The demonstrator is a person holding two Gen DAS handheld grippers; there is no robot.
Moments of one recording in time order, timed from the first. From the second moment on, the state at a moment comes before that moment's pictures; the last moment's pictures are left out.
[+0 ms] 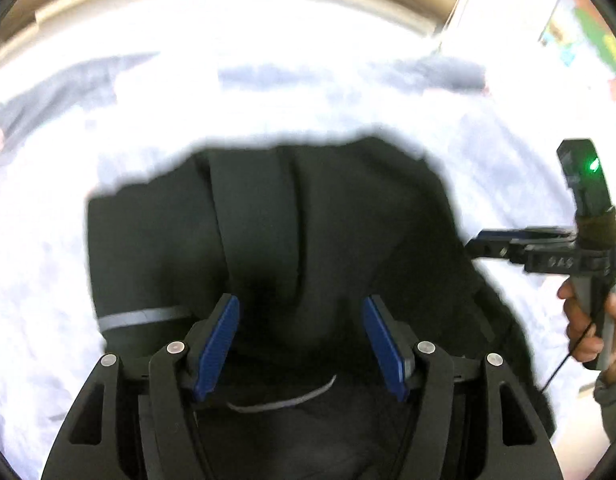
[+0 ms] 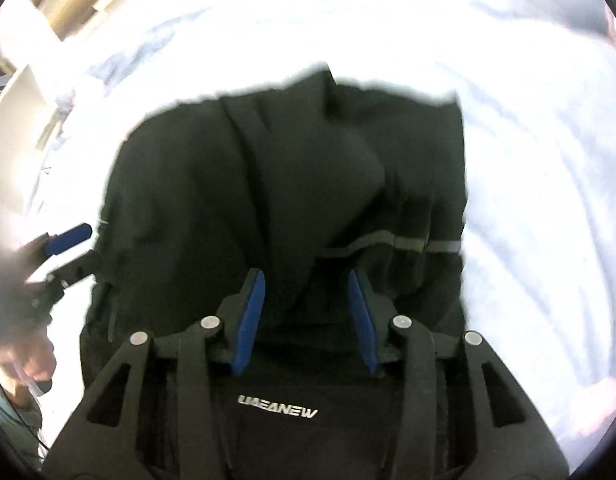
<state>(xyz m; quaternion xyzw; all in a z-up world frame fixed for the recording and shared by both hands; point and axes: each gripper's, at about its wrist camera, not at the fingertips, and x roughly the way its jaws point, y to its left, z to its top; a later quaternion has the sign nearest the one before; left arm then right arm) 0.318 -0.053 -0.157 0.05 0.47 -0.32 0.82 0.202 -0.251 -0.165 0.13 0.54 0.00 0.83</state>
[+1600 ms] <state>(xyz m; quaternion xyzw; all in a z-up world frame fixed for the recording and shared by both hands) 0.243 0.030 -0.189 -0.03 0.56 -0.26 0.78 0.101 -0.209 -0.170 0.10 0.57 -0.01 0.82</state>
